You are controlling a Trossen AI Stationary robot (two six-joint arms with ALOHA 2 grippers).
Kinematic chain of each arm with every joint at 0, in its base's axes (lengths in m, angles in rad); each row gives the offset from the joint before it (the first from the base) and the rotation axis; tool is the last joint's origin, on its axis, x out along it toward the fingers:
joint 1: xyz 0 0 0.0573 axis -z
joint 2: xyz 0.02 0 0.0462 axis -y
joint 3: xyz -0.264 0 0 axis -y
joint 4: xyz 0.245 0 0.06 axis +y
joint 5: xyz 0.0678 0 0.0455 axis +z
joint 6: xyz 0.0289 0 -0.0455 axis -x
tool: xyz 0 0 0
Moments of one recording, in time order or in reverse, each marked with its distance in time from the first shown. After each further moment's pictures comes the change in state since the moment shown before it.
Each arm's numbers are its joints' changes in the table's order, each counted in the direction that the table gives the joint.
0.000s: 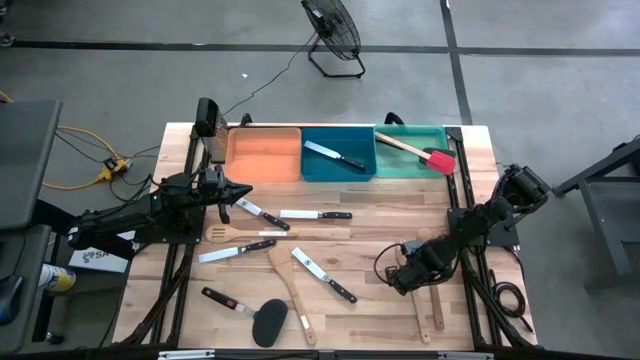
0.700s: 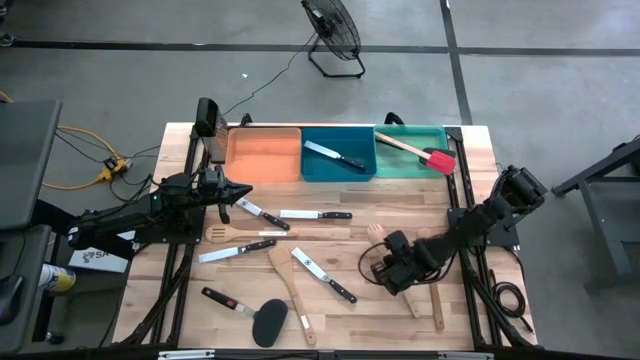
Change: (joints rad) left arm 0.000 0.000 0.000 0.000 0.000 0.000; right arm 0.043 0.027 0.155 0.082 -0.377 0.329
